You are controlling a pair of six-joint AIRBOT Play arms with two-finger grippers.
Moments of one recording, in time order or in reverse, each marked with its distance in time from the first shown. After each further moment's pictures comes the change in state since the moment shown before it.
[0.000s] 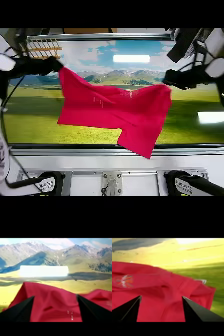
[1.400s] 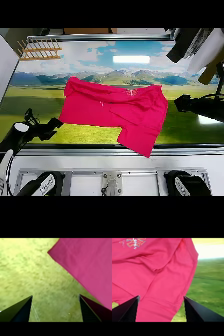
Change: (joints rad) left arm 0.291 0.373 -1.093 -0.040 0.209 -0.160; right arm -0.054 0.594 -0.442 -0.019 0.026 -0.131
